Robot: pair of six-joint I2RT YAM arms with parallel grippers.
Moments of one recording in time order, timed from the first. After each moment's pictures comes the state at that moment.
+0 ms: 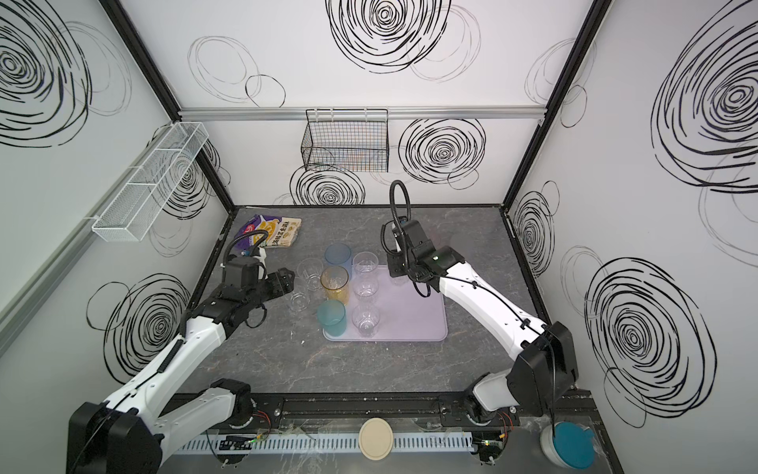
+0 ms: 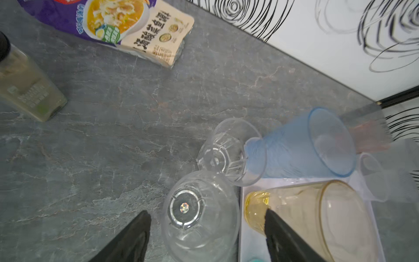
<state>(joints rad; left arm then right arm) -0.18 1.06 0.70 -0.36 -0.01 -0.47 0.58 1.40 1.23 -0.66 0.11 0.31</state>
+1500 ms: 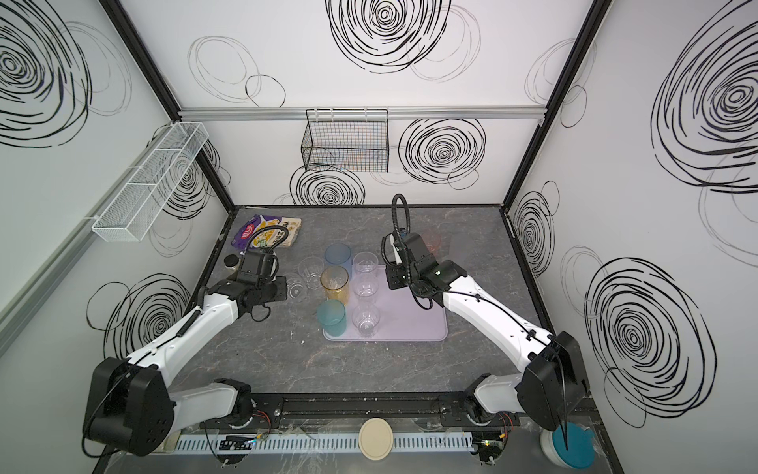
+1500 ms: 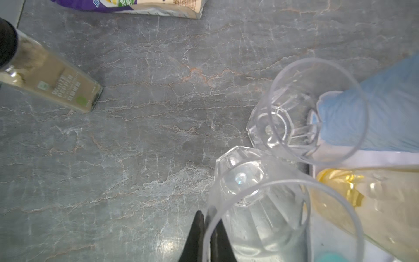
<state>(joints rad) -0.20 1.21 0.82 -0.57 -0.14 -0.30 0.62 1.33 1.11 -0.57 0.04 0.35</state>
